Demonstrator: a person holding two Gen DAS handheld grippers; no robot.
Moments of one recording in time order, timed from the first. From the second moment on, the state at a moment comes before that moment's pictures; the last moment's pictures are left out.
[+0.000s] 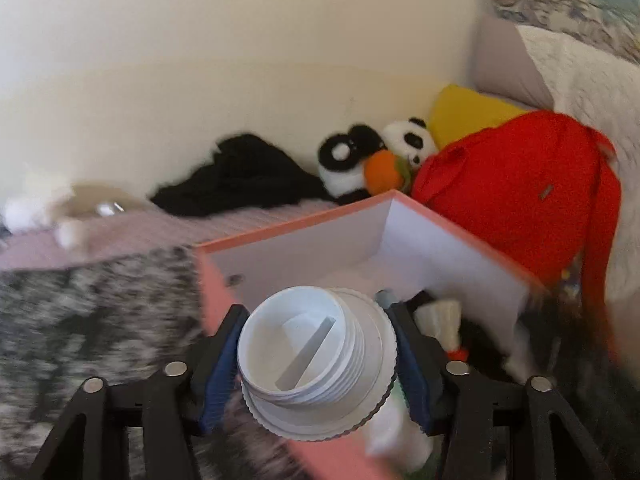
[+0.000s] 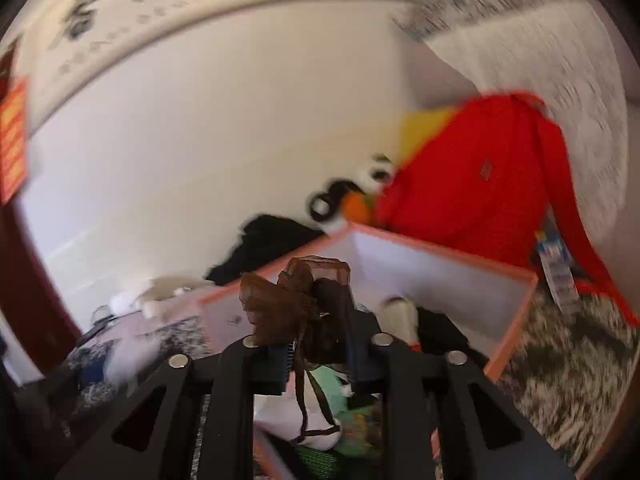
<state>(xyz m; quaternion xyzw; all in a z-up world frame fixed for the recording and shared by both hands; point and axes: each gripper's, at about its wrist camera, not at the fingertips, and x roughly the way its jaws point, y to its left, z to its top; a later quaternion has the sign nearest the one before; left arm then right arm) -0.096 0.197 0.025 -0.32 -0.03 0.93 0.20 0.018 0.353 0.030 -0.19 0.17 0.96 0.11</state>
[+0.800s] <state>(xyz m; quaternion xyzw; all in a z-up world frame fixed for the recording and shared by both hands) 0.056 0.004 0.036 -0.14 -0.03 0.99 0.09 0.031 0.211 0.032 -0.18 0.09 0.98 0.01</state>
